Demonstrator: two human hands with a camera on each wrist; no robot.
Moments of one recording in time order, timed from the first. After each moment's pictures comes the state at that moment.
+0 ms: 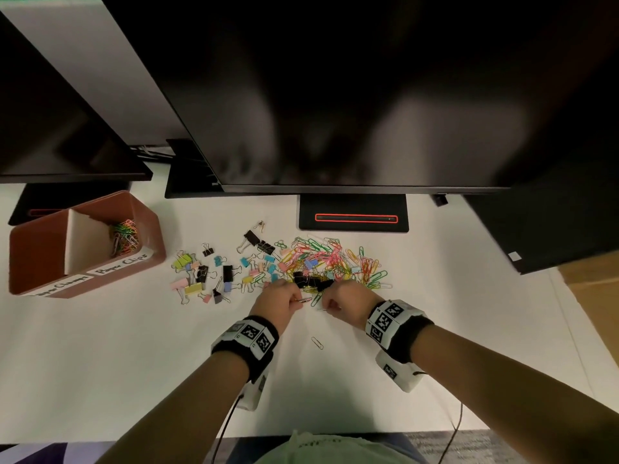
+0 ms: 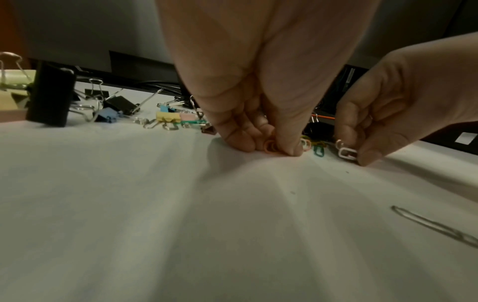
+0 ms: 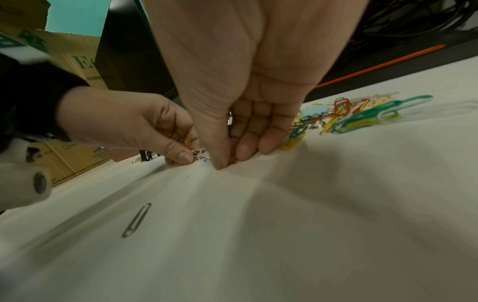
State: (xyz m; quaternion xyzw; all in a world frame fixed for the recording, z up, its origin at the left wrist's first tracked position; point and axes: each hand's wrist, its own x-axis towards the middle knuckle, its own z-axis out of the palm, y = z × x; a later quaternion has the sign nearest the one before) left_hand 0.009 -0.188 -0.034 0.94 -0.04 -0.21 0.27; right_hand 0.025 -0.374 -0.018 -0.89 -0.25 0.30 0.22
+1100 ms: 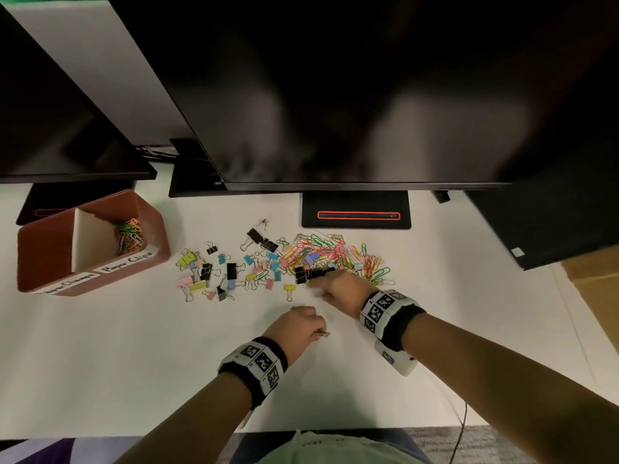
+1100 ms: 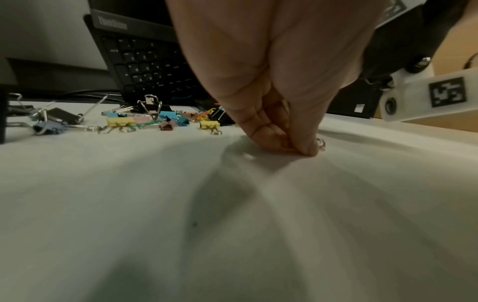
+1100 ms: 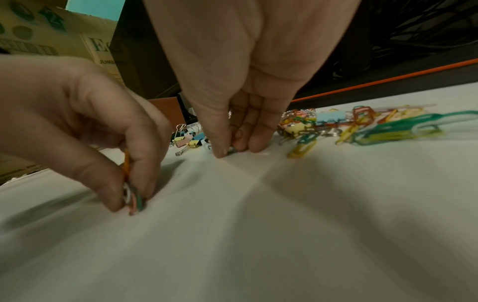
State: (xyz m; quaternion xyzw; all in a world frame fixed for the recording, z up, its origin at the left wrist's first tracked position) left_hand -0.026 -0.202 -0.031 0.90 -0.22 -0.31 0.21; right_hand 0.036 -0.361 -0.023 -0.89 -0.28 0.29 0.19
